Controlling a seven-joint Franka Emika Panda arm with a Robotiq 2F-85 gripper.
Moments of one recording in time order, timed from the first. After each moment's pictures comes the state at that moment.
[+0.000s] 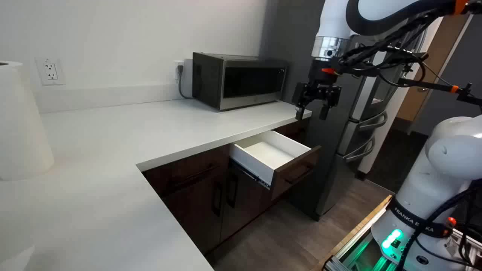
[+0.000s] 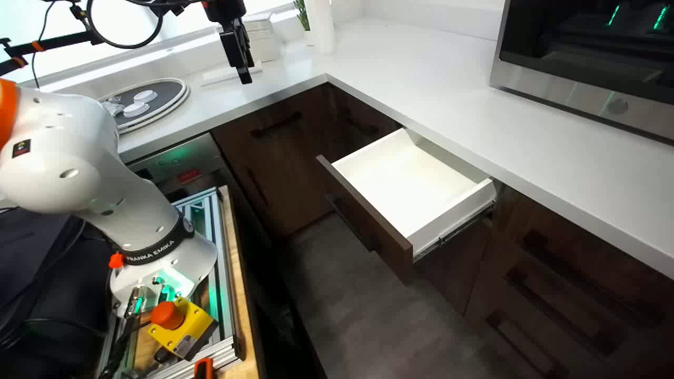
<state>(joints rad) 0.12 -0.75 0.30 -2.62 0.24 1.89 0.49</state>
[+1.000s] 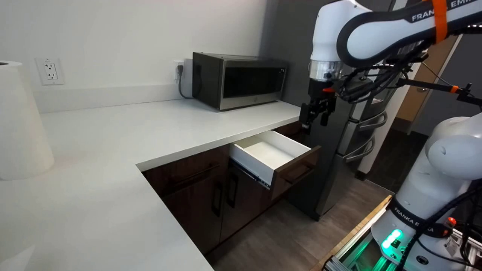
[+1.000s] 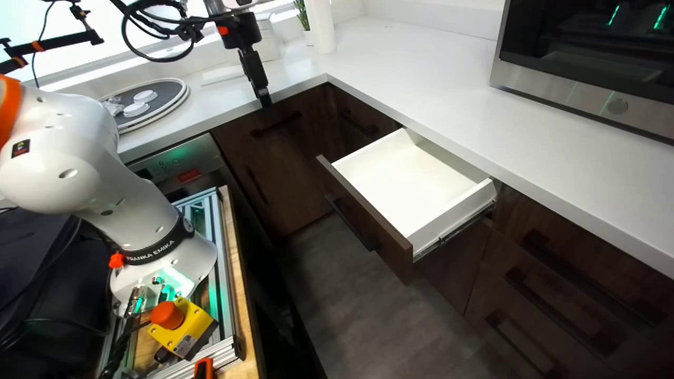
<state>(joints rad) 0.12 -0.69 0.30 -2.70 0.03 1.97 0.29</state>
